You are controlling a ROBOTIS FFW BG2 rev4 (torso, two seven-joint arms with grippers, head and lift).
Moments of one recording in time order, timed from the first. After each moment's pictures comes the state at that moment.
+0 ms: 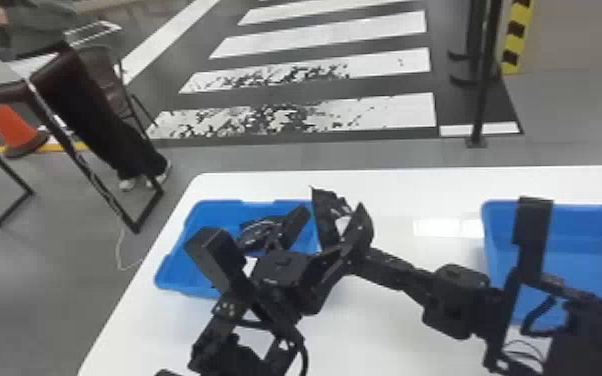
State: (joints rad) left arm 0.50 0.12 -0.06 -2.26 0.41 0.22 -0.10; right arm 0.00 -0.34 0.48 -1.94 -0.97 0.57 0.33
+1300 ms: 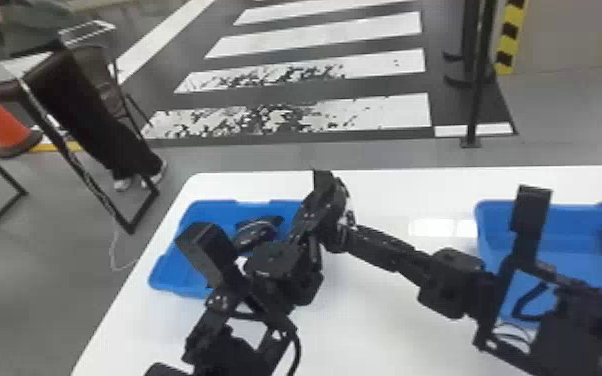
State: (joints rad) left arm 0.47 0.12 -0.06 -2.23 0.39 0.19 -0.09; right arm -0.04 -0.33 0.49 -1.89 -0.98 0.49 0.33
